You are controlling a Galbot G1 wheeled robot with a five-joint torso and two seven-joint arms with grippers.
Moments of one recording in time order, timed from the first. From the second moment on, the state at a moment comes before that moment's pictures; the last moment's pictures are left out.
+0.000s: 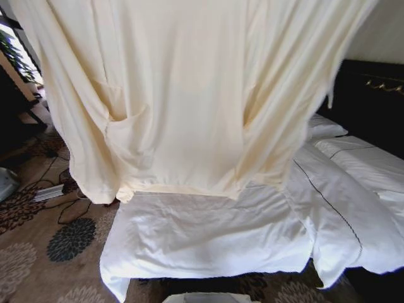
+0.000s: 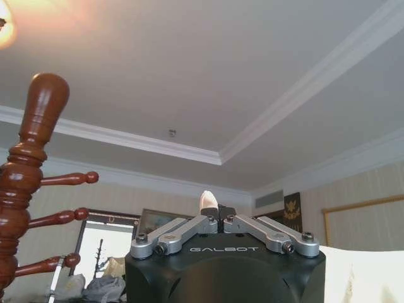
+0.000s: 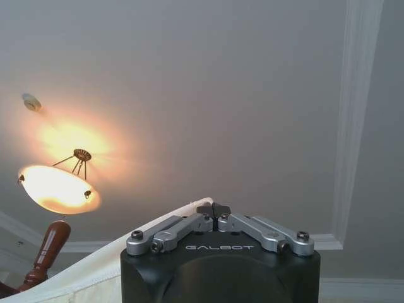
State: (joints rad) left arm 0.57 -0.04 -0.88 -2.15 -1.91 0.22 -0.41; right arm -0.22 0.15 0.52 2.20 1.62 0.03 0.27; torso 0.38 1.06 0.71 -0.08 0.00
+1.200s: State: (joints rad) left arm 0.28 -1.13 0.11 -1.32 -1.23 0.29 -0.64; right arm -0.23 1.17 -0.33 1.05 0.76 0.14 0.14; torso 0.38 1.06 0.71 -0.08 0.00
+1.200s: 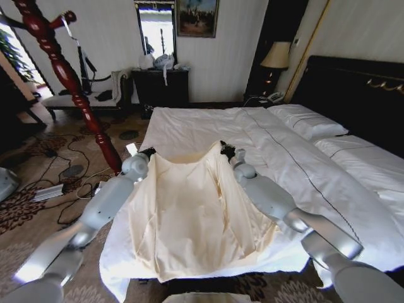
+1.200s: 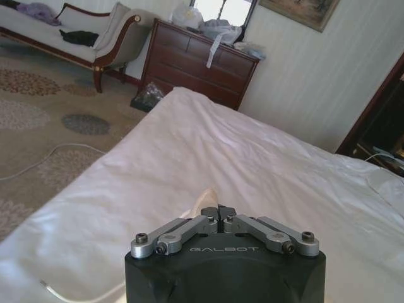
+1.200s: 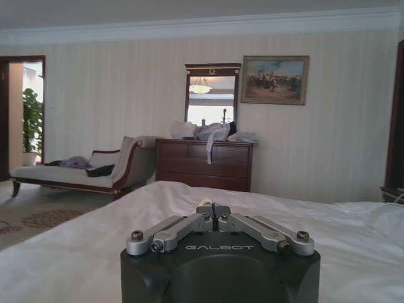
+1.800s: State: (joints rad) left arm 0.34 -1.45 0.10 -1.11 -1.08 0.29 -0.72; right arm -0.41 1.21 -0.37 1.16 0.89 0.13 0.12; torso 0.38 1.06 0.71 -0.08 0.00
